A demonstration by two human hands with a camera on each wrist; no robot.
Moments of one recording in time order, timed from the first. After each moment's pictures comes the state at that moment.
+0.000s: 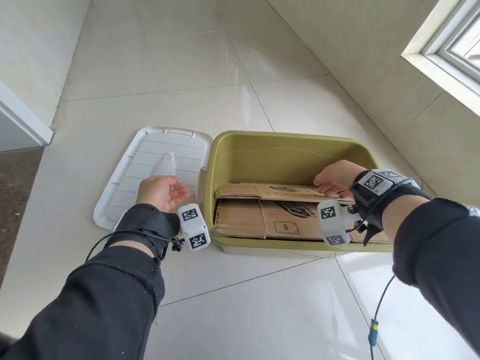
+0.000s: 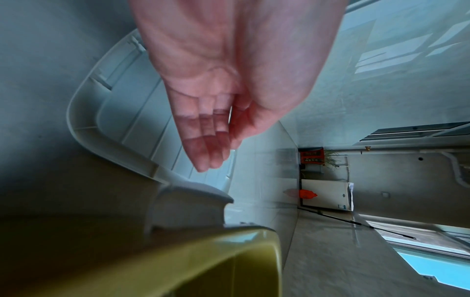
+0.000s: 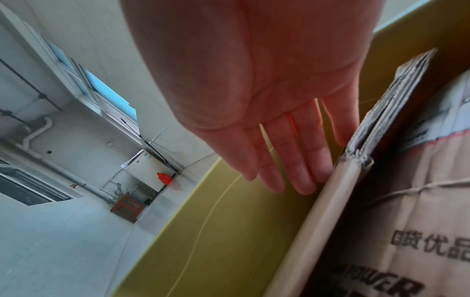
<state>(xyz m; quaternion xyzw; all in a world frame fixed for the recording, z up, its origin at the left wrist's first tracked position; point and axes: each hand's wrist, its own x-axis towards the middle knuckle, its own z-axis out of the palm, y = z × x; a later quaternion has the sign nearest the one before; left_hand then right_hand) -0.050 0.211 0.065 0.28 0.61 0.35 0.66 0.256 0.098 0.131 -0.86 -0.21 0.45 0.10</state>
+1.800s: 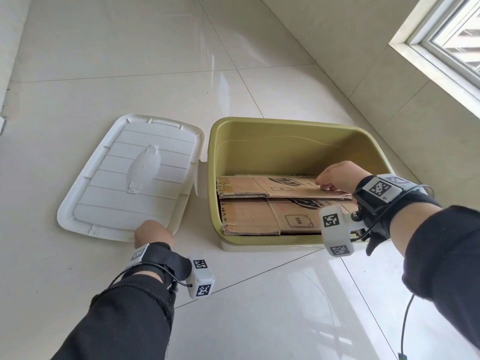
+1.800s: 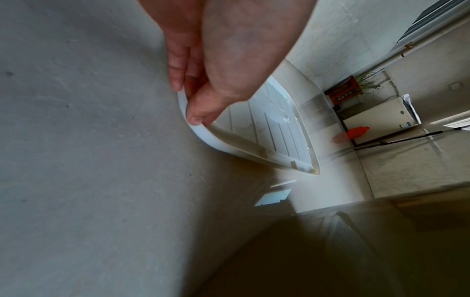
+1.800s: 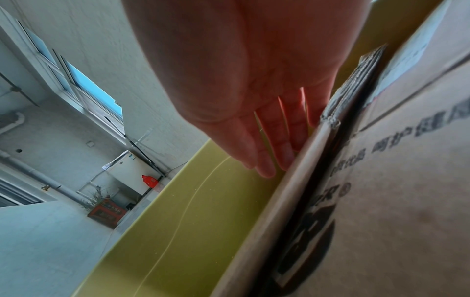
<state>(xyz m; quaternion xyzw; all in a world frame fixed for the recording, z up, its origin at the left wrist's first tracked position) -0.077 0.194 -0.055 0.61 0.73 -0.14 0.28 0.246 0.089 0.091 -0.90 -0.26 0.32 0.13</state>
